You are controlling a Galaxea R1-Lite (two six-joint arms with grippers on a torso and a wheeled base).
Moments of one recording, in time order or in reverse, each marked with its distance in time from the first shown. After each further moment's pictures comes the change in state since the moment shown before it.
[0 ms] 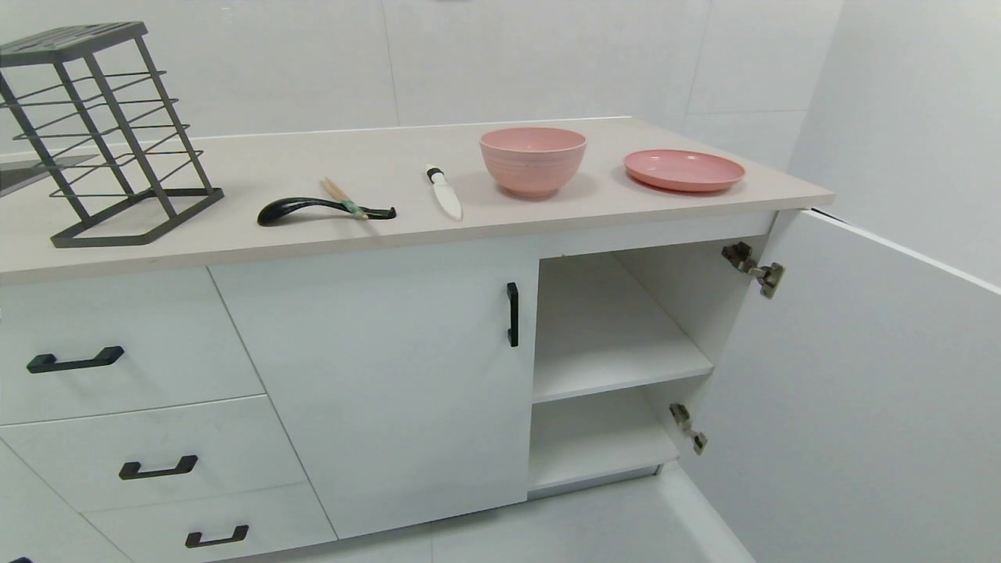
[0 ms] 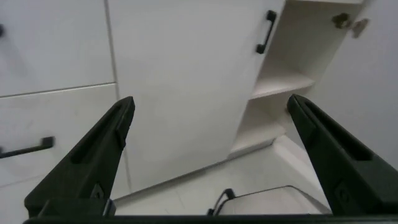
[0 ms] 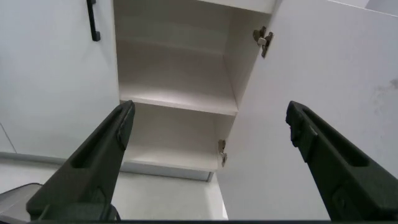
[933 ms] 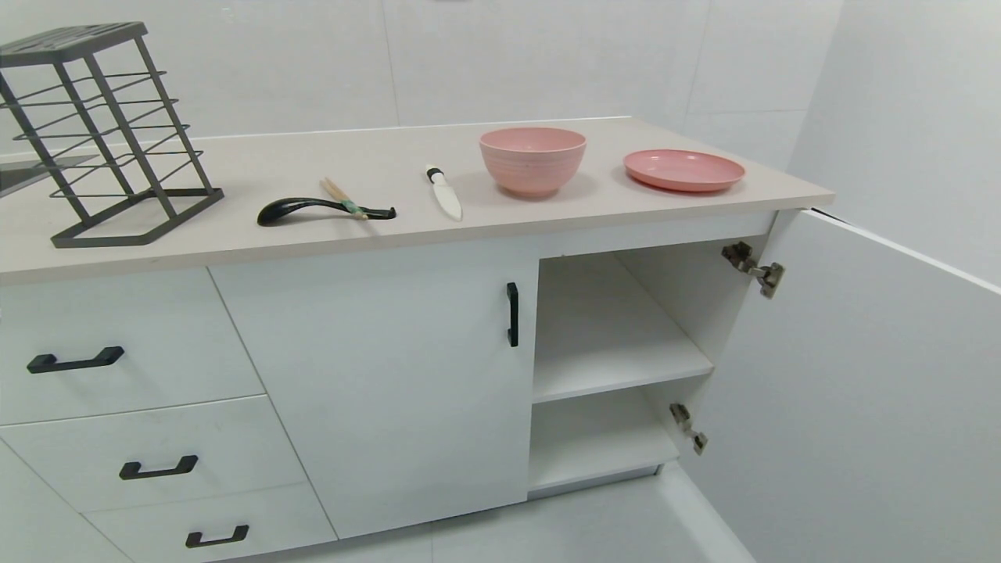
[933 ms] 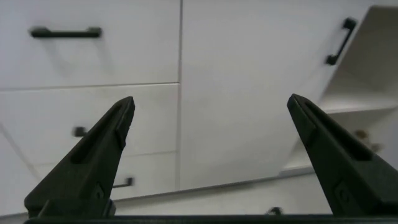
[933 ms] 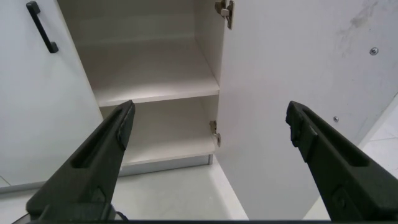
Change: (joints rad) left arm 0.113 -0.086 -0.001 0.062 0.116 -0.012; right arm 0.001 -0.005 0.001 0.051 -0.187 0.157
